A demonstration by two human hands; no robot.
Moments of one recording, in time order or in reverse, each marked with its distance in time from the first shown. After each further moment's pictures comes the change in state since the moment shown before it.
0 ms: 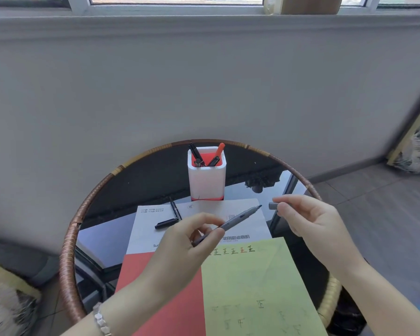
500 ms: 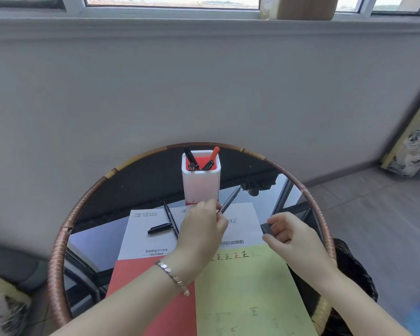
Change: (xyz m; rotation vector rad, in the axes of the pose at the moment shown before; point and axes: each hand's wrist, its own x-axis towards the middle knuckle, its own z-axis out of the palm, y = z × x) left_hand 0.063 -0.027 0.045 0.586 0.126 0.005; right_hand 0.003 0.043 0.005 -0.346 -0.042 0.102
